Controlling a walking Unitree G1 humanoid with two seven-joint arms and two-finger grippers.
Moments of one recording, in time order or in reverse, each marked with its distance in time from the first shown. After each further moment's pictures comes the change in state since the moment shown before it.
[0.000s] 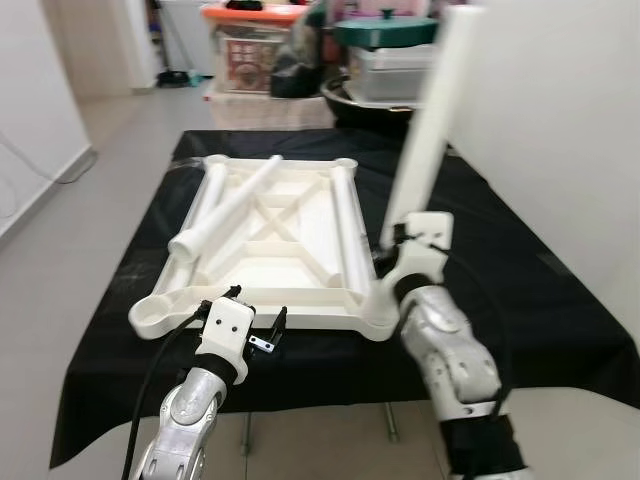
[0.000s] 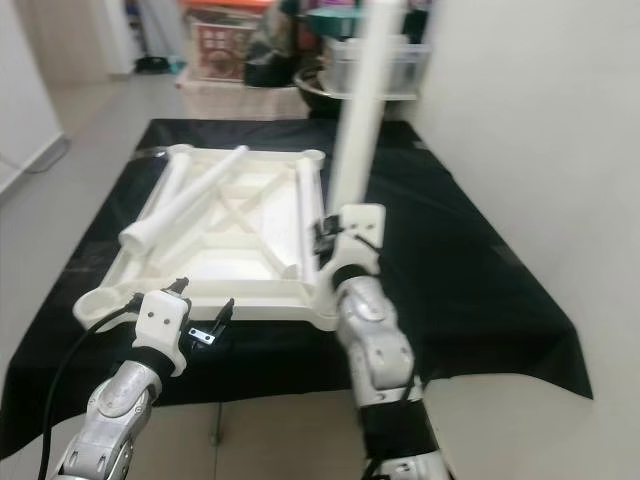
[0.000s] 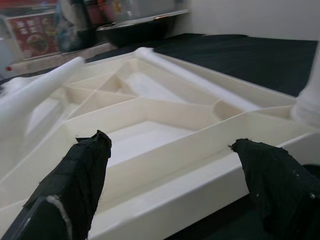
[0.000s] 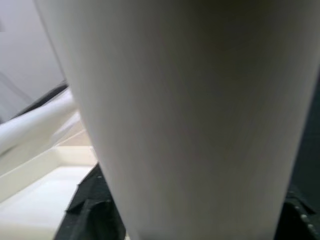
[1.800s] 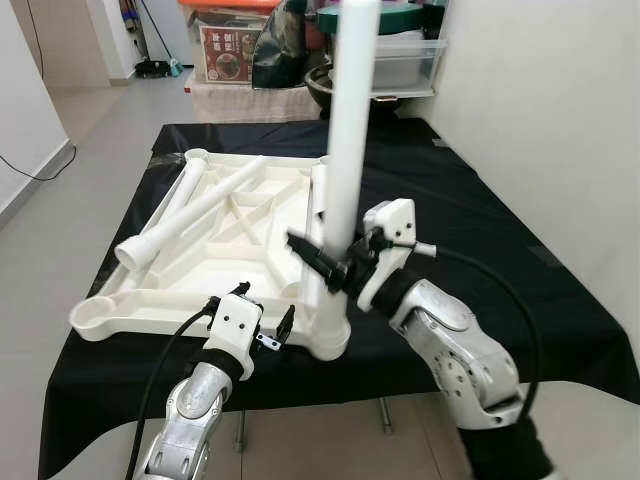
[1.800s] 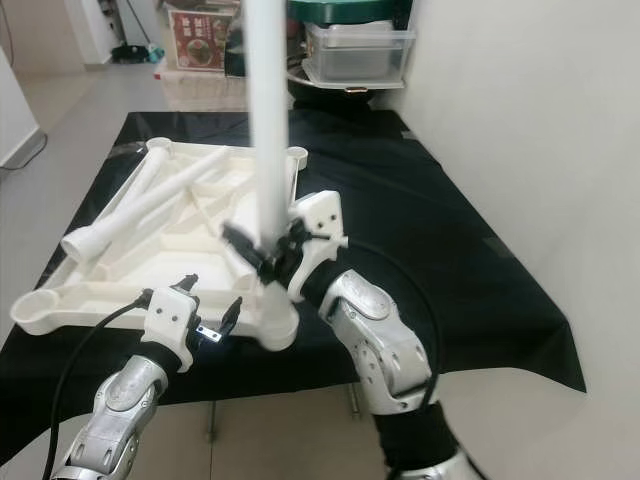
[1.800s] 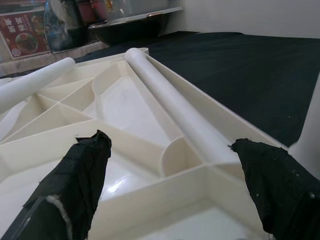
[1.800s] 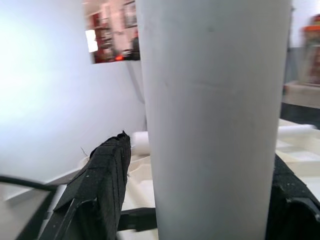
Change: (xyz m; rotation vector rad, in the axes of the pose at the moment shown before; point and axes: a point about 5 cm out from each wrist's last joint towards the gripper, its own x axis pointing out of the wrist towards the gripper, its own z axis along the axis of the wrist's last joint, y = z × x) left arm 0.003 0.000 -0.002 0.005 -0.007 -0.014; right arm -0.031 0.047 0.035 -0.077 -0.117 0.737
